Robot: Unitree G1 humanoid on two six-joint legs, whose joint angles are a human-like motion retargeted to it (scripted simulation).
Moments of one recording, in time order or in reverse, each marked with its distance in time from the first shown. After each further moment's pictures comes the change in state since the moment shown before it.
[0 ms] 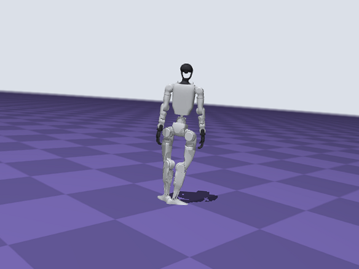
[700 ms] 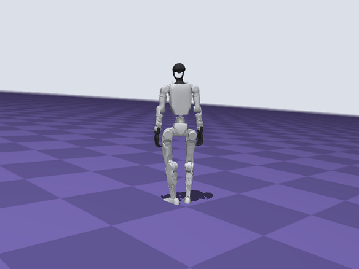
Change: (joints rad) left arm -0.127 0.092 -0.129 -0.063 0.060 0.065 -0.109; right arm 0.009 0.045 0.132 -0.049 -0.041 -0.034 0.009; waist -0.183 -0.017 0.073; left_leg -0.013 -0.043 -0.415 0.033 -0.046 0.076; right_leg -0.224 0.045 0.931 0.132 0.053 0.021
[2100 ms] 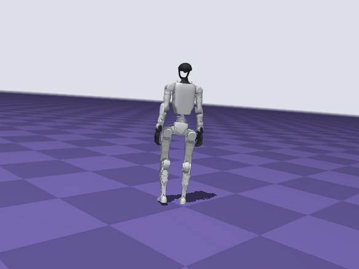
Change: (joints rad) left arm 0.088 -0.031 -0.050 -0.125 0.083 -0.025 0.005; right arm -0.025 -0.015 -0.113 0.077 0.007 0.029 -0.011; waist 0.155 -0.008 -0.003; left_leg -0.134 -0.019 -0.484 0.269 0.010 -0.042; right_leg 0.033 -0.013 0.070 -0.072 0.077 -0.065
